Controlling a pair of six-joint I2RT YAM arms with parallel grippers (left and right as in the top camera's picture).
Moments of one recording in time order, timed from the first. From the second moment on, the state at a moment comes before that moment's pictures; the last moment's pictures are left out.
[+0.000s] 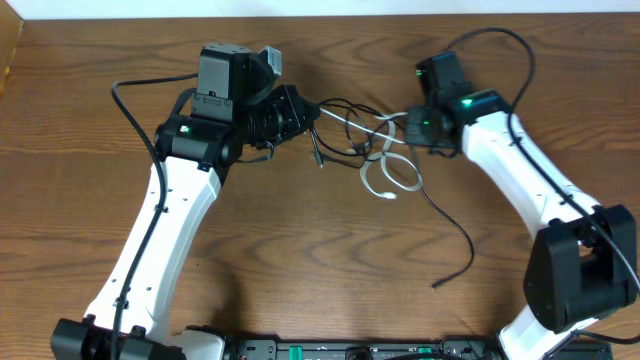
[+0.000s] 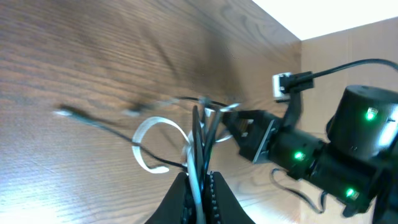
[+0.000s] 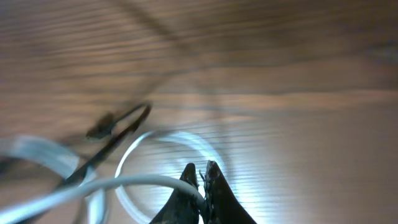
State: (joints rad) left arm -0.24 1.48 1.36 -0.67 0.54 -0.67; right arm 0.30 1.81 1.41 -0.78 0.08 0.46
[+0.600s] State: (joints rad) left arm -0.24 1.51 1.36 -0.95 0.07 -0.41; right arm -0.05 1.75 1.41 -0.88 -0.20 0.25
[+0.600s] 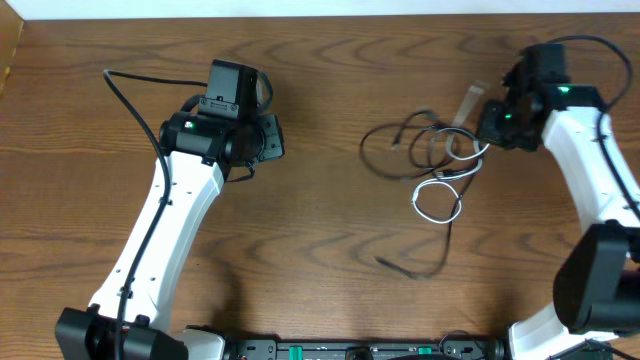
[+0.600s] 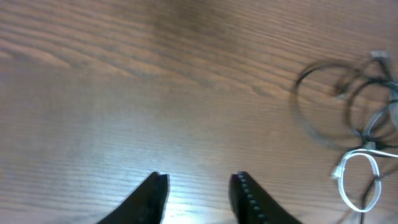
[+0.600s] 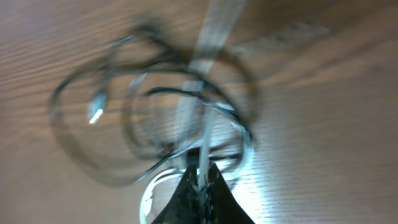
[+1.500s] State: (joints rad) left arm -0.61 2.11 1.35 -0.09 0.44 -1.01; right arm -0.03 1.73 1.41 -0.95 -0.41 0.12
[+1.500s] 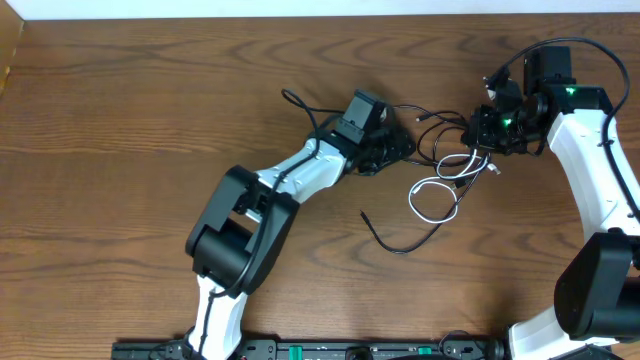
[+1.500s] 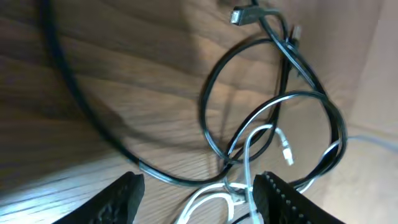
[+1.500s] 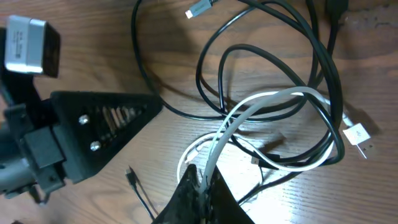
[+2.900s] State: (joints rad) left arm -0.59 1.76 1.34 -0.50 0.00 -0.56; right arm -0.03 1.73 1.41 -0.93 -0.39 0.12
